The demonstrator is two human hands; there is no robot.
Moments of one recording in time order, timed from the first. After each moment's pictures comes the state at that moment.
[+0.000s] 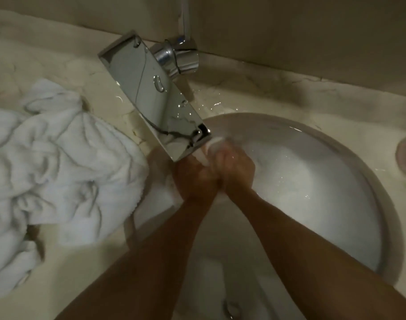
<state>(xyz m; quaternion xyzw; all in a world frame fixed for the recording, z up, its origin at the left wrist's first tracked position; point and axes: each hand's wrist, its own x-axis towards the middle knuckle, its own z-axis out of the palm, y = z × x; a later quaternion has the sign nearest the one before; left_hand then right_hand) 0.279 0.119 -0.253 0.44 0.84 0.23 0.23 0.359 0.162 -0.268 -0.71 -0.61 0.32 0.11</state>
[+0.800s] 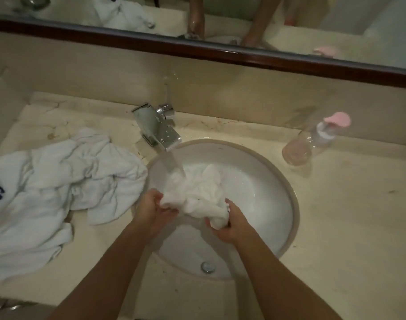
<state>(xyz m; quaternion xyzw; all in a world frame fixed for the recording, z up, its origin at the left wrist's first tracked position) 0.239 0.030 -0.109 -0.08 0.61 0.42 0.66 0.439 0.038 -0.142 -0.54 0.14 0.78 0.30</state>
